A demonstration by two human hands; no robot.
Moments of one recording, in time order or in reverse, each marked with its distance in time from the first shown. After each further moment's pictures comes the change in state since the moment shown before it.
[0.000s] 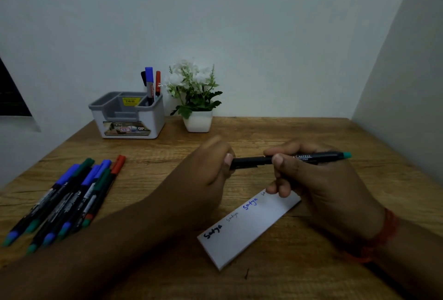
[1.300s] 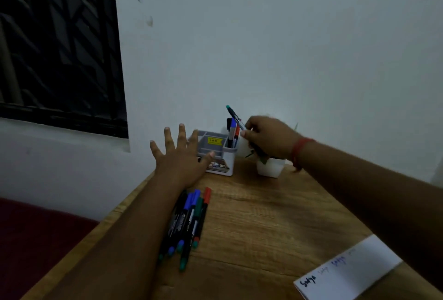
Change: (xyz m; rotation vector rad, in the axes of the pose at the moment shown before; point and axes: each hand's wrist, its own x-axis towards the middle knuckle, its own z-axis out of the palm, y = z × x) left_hand 0.001 -0.167 -0.130 0.699 0.040 -0.668; right_hand 0.182 -0.045 0.166 -1.103 -0.245 -0.215
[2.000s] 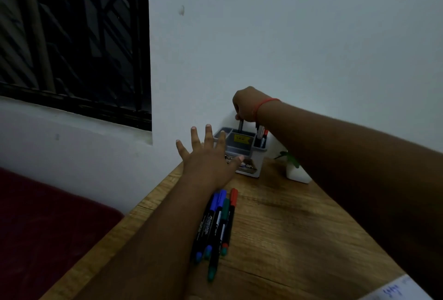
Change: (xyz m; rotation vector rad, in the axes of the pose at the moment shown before) left_hand 0.005 -0.001 0.009 0.023 -0.040 -0.035; right_hand 0.150 -0.055 0.044 -0.620 -0.058 -0.183
